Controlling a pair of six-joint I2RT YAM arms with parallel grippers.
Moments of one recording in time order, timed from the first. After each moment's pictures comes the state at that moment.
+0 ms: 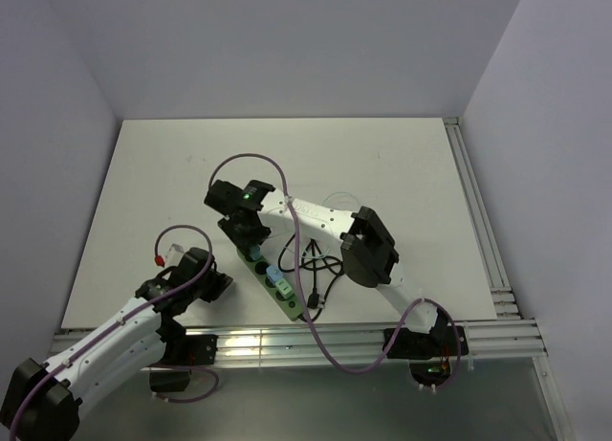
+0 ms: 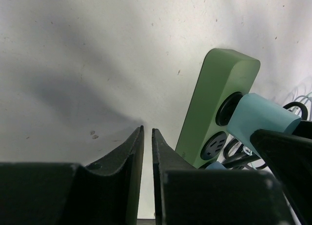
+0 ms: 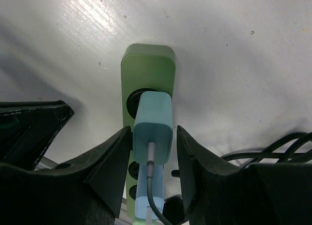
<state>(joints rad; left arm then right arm) -0.59 0.70 0.27 -0.51 -0.20 -1.52 1.06 2.28 2.11 -1.08 0.09 0.31</state>
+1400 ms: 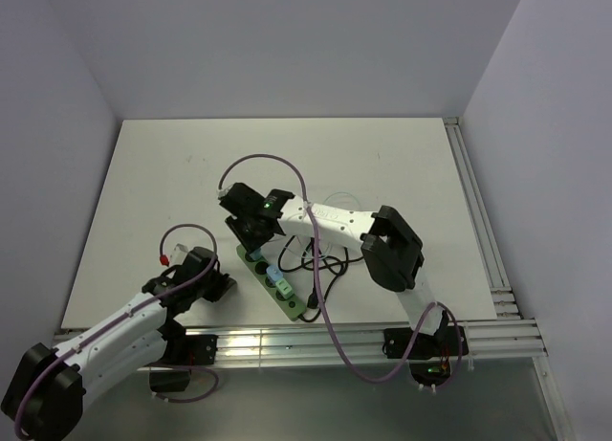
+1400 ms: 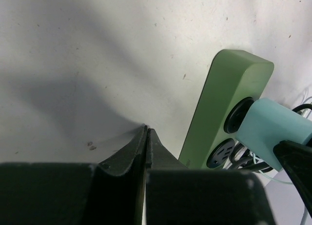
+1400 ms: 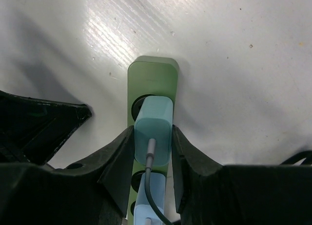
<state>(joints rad) -0.58 0.79 0.24 -0.41 -0.17 -1.50 1.05 2.08 1.75 -0.73 0.07 0.32</state>
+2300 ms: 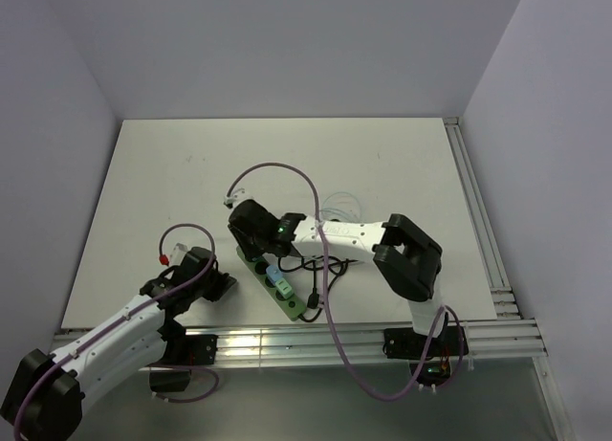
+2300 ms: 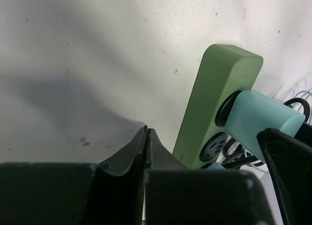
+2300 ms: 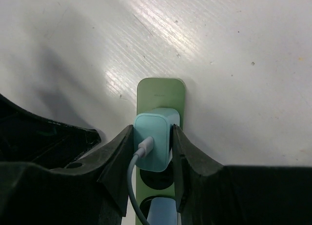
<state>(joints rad) -0.58 0.76 0.24 -0.41 -0.15 -1.50 1.10 1.99 1.45 -0.37 0.19 0.38</state>
